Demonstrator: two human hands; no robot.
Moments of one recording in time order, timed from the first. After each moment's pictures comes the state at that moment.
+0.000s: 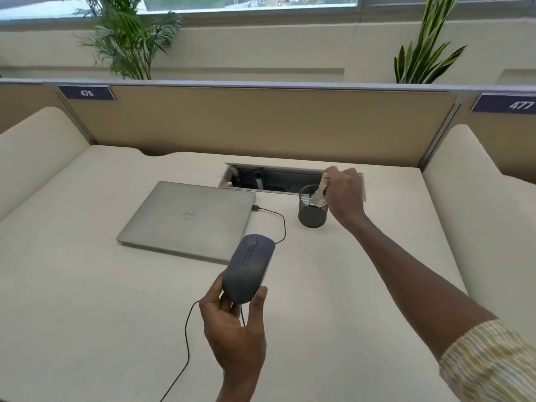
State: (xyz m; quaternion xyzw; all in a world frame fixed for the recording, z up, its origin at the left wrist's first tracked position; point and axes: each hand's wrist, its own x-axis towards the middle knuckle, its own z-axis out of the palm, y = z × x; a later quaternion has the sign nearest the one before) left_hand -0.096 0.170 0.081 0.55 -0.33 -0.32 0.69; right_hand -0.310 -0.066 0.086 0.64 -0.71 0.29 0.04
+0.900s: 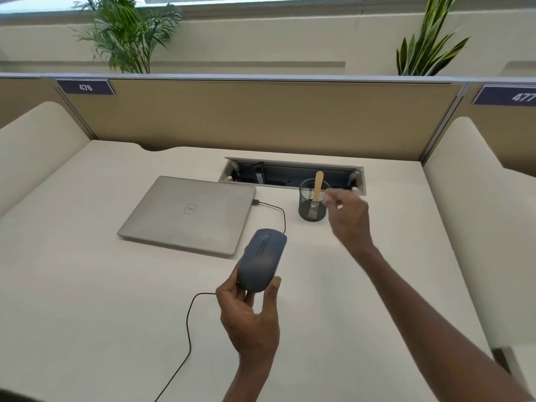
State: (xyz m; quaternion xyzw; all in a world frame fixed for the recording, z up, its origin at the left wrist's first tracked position) left_hand -0.113 0.170 0.071 0.55 -0.34 -0.34 0.68; right_hand -0.297 0.018 0.085 0.57 -0.66 0.45 -0.15
